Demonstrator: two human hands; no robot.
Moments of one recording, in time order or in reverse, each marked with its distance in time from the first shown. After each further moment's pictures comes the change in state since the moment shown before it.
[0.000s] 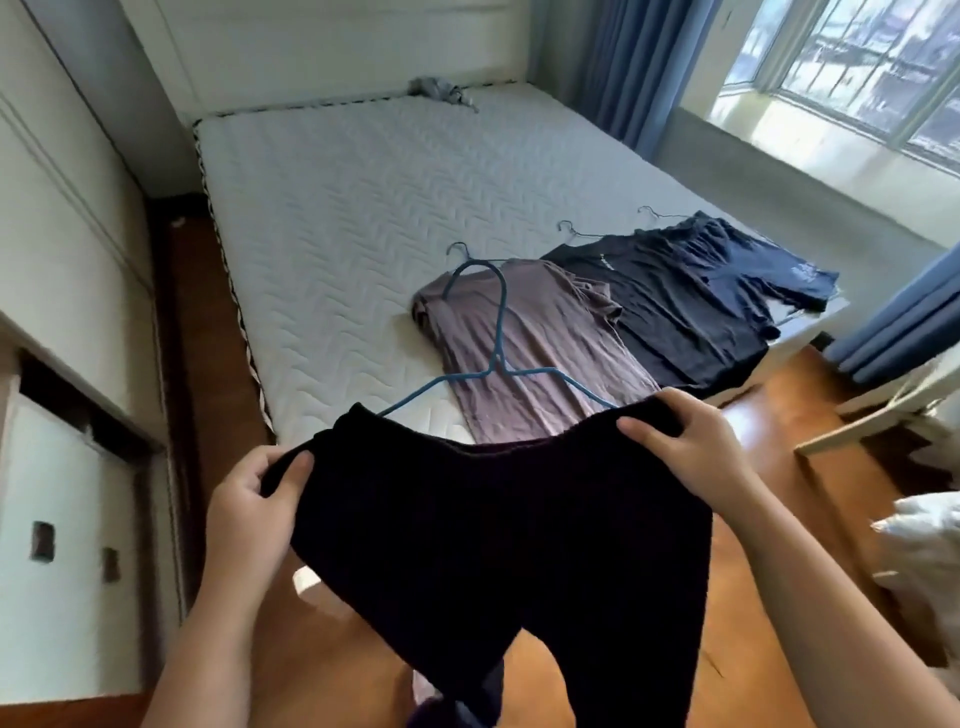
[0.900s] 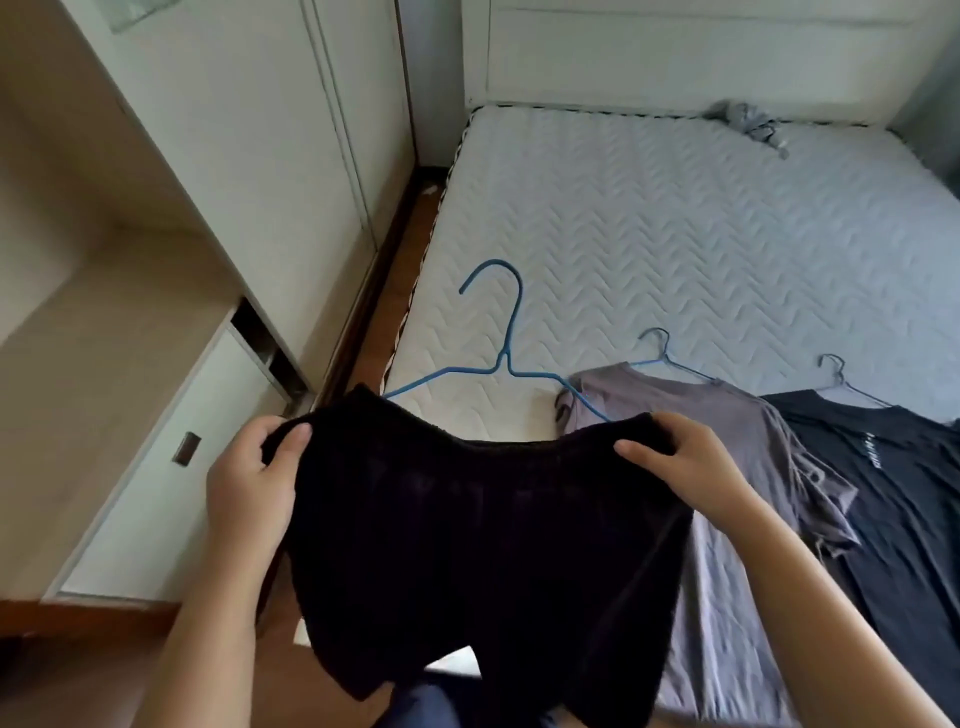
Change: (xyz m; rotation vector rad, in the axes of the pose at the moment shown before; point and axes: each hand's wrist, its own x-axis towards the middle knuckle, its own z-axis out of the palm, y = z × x) left_hand 0.185 0.054 0.055 0.210 0.618 -0.244; right_hand 0.367 -0.055 0.108 0.157 -0.651 -0.200
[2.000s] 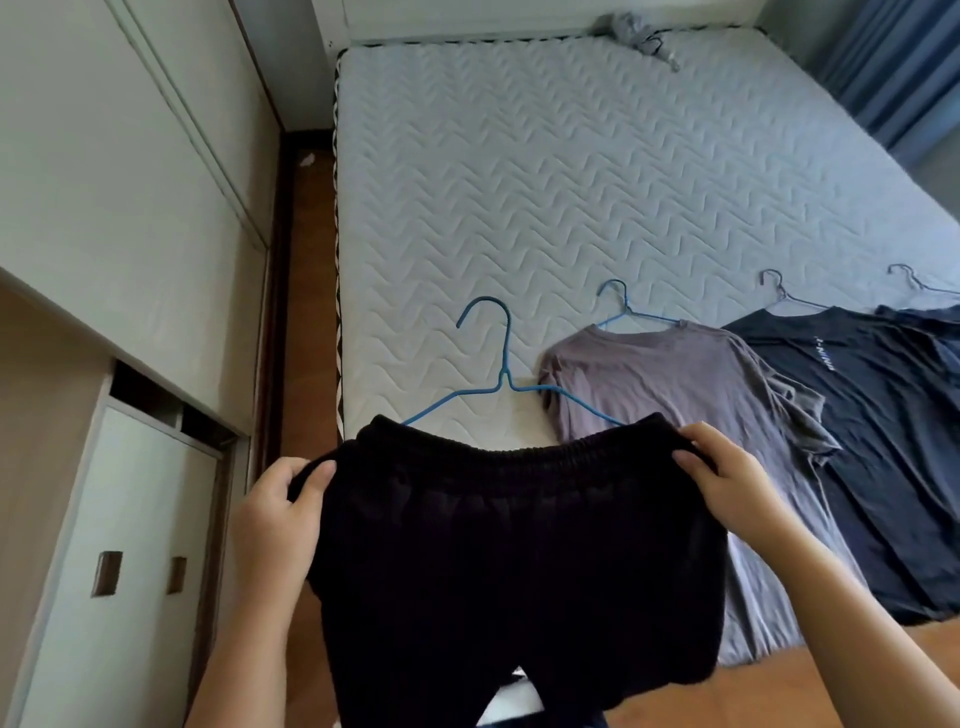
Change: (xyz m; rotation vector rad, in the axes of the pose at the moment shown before) left_hand 0.141 -0.063 0.069 0.133 -0.319 0.068; right_hand 0.040 0.029 0.053 -0.152 0.259 0.267
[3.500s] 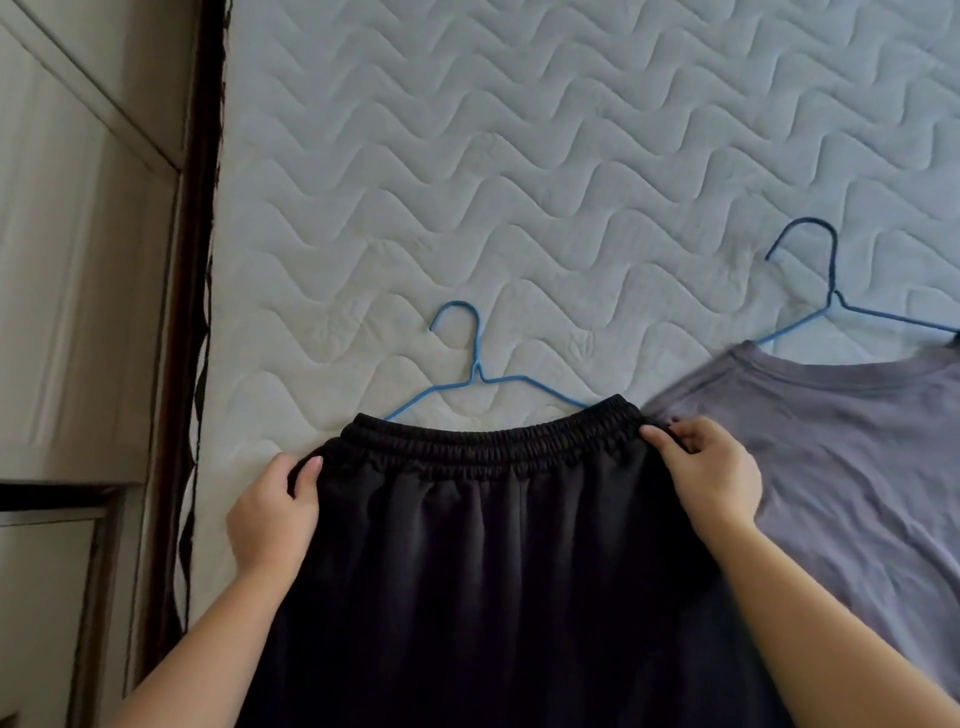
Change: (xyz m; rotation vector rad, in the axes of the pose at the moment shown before) left_hand 0.294 -0.180 0.352 0.432 -0.014 -0.105; right_hand 0.400 0.168 0.240 -0.059 0.245 0.394
